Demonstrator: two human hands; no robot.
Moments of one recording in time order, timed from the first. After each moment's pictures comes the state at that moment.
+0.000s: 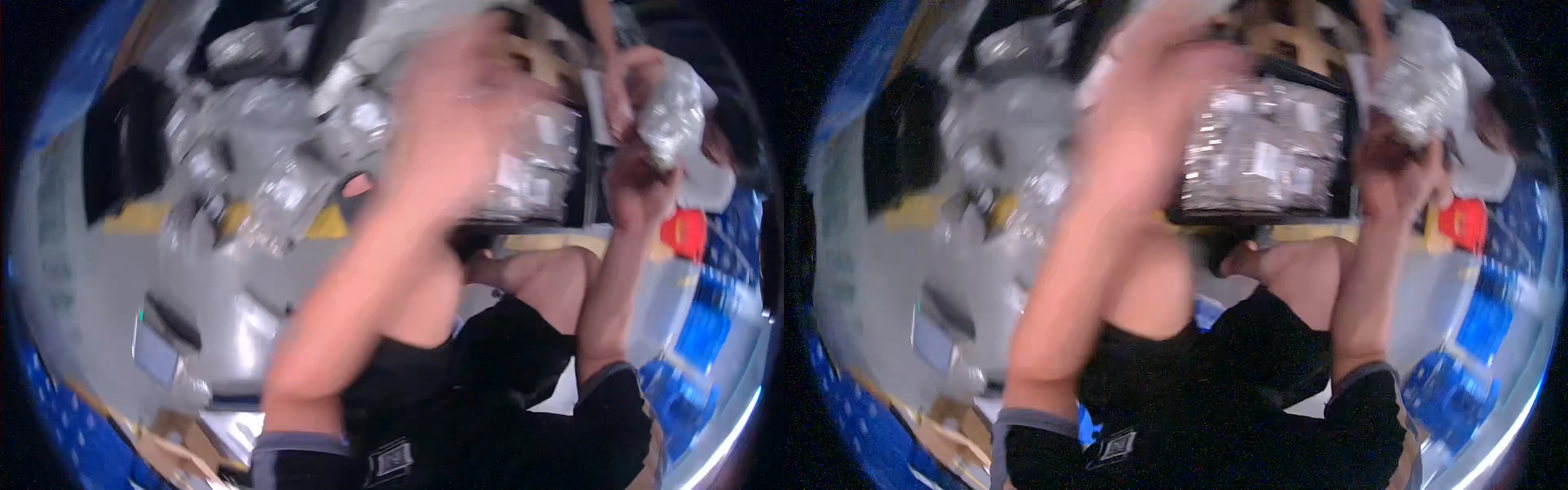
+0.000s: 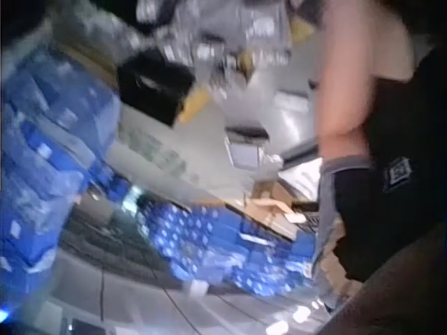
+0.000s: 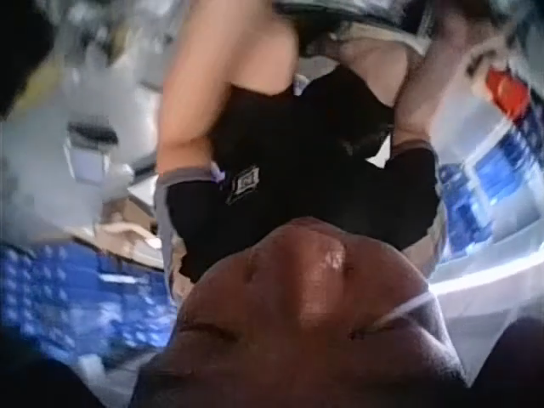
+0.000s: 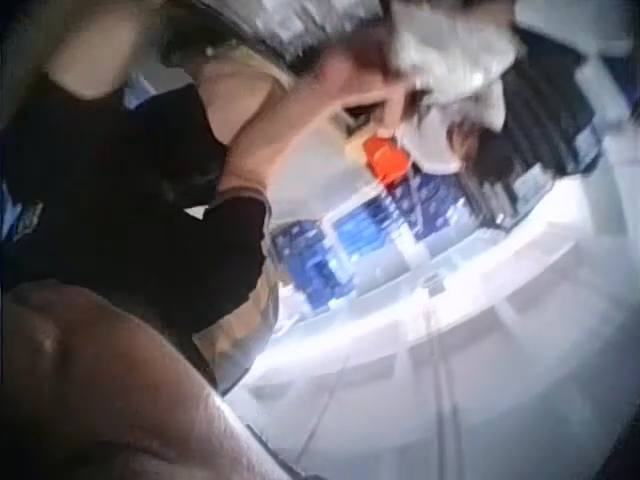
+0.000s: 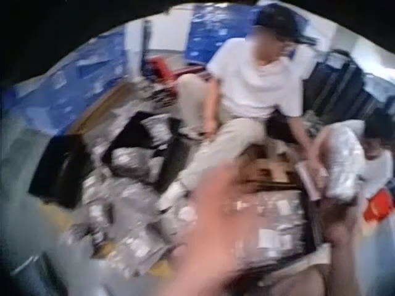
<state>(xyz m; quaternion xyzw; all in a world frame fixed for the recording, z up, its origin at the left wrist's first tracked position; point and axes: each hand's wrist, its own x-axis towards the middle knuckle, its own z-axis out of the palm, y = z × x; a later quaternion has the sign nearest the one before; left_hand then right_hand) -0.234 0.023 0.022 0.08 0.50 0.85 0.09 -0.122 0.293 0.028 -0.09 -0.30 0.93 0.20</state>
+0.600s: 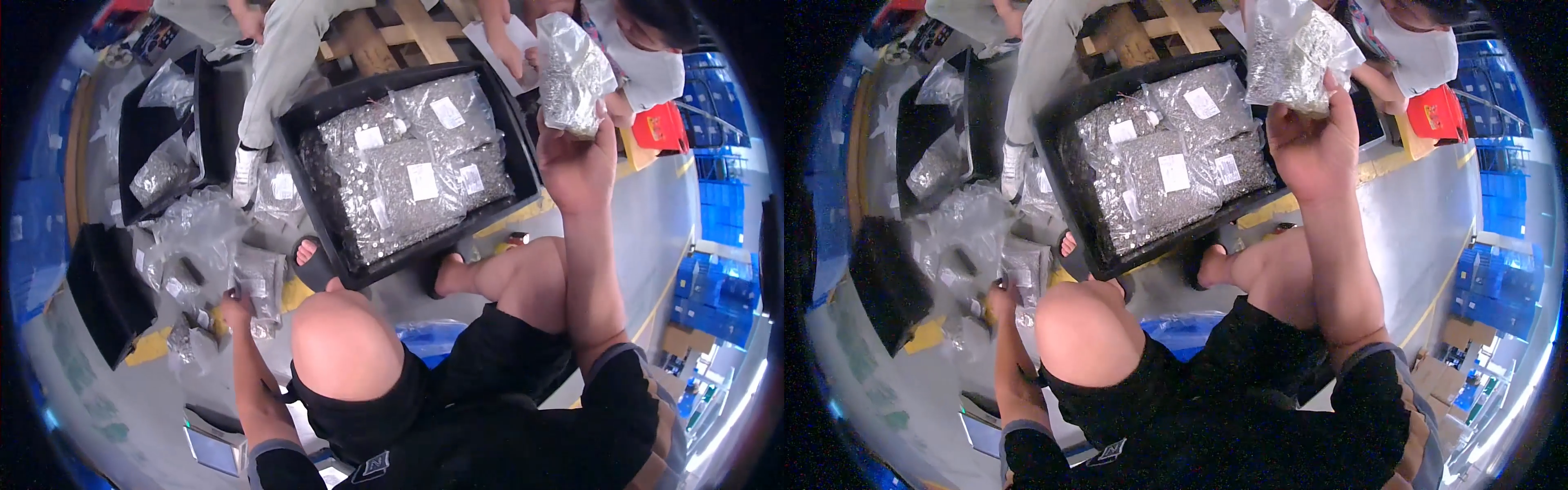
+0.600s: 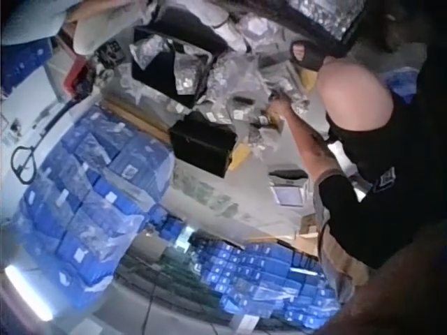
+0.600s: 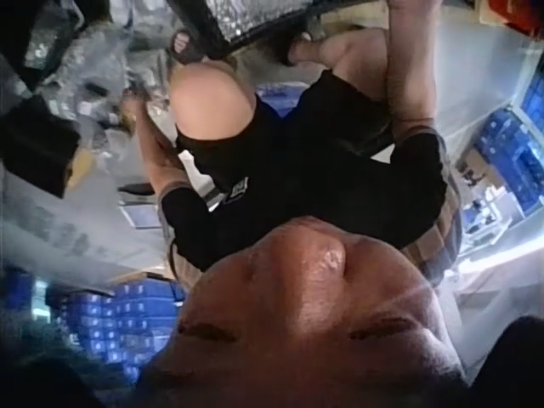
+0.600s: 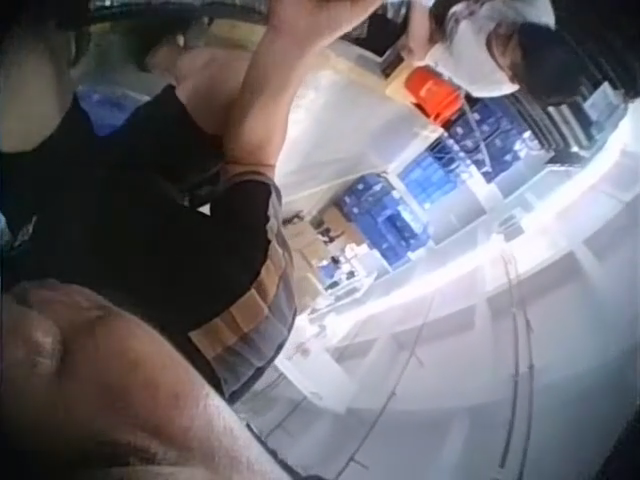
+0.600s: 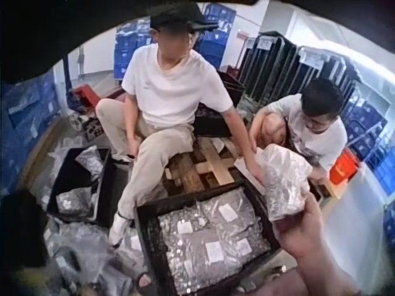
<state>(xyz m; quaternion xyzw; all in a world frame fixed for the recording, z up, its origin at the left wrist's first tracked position) -0.269 -0.240 -0.338 -0.04 0.97 0.09 0.23 -0.078 0.331 0.022 -0.16 -0.29 0.90 0.28</state>
